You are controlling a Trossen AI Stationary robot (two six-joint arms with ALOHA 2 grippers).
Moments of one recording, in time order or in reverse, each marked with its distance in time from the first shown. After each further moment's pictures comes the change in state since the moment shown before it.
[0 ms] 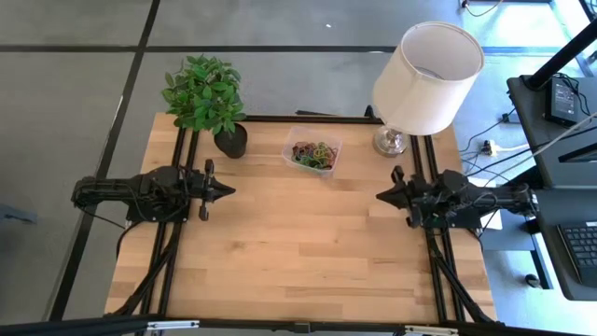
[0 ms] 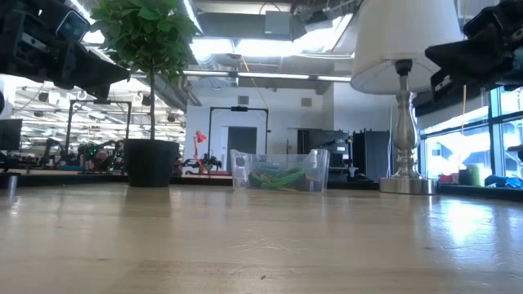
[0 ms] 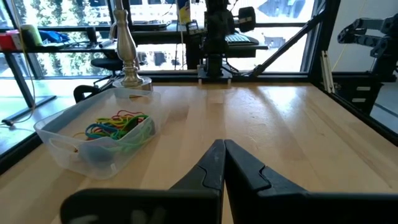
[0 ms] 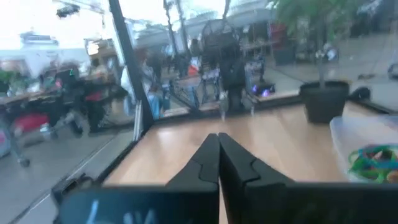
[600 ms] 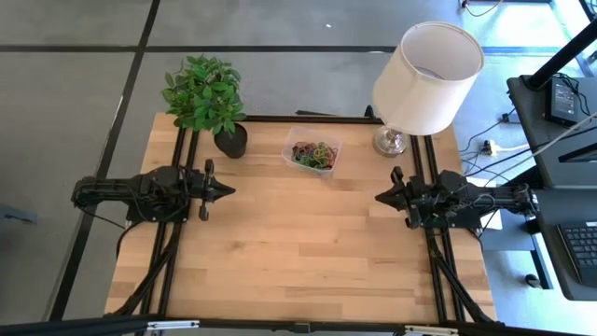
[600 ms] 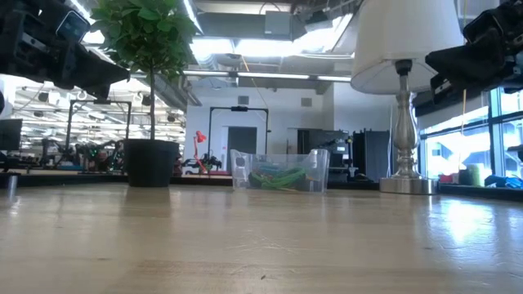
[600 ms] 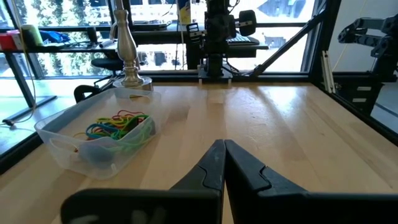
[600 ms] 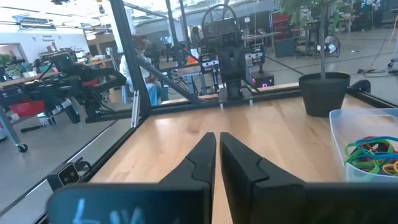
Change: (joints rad) left arm 0.000 0.000 0.000 0.000 0.000 0.000; right arm 0.000 0.004 0.000 -0.053 -0.011 -0.035
